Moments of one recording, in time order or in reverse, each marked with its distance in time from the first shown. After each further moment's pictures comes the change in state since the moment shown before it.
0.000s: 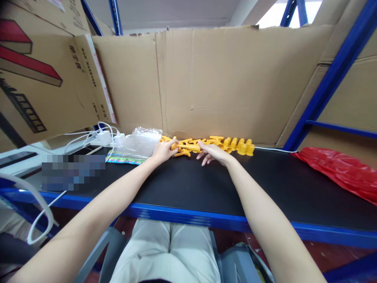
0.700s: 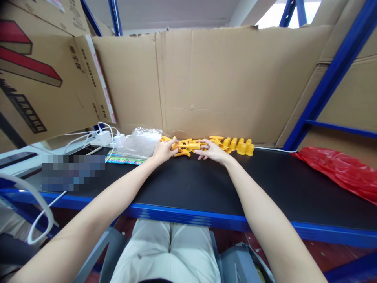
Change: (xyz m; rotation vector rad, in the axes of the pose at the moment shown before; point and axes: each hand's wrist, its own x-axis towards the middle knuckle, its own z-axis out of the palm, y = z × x) left_hand 0.000 0.003 0.000 0.007 0.009 -0.028; right_hand 0.005 0.005 0.001 0.017 0.083 -0.169
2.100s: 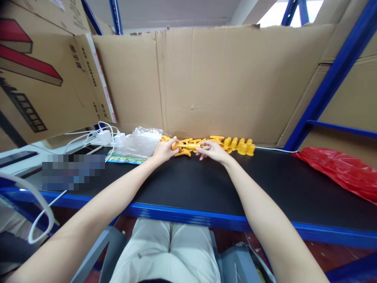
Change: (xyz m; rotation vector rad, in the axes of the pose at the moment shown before) left_hand -0.001 0.006 -0.005 -0.052 -0.011 -0.029; right_hand -0.002 0.000 -0.001 -0.028 -0.016 -0.100
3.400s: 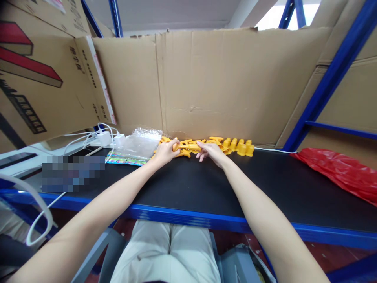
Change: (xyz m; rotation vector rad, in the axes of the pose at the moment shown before) left_hand -0.001 0.012 -0.003 0.058 0.003 -0.031; right_hand 0.007 0.003 0.007 0.188 0.064 0.123
